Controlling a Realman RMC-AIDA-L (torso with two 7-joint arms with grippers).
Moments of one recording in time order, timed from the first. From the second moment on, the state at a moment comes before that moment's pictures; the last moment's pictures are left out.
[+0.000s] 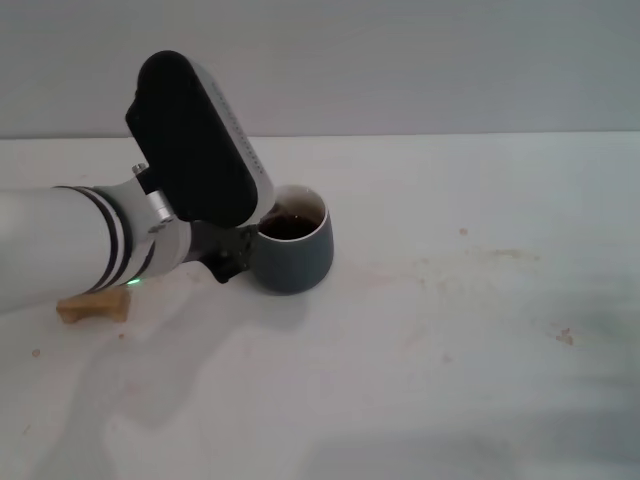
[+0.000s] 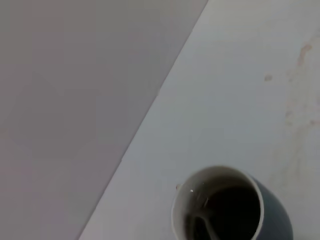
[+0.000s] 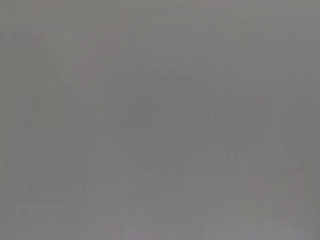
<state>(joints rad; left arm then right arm) -0.25 -2.06 -1.27 -1.75 2.89 -1.01 0.65 0.27 2.08 0.56 0.25 -1.85 -1.26 0.04</state>
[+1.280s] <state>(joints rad) -0.21 -2.06 -1.24 -1.79 2.89 -1.02 0.65 0.27 2.08 0.55 0.25 -1.85 -1.26 0.04</state>
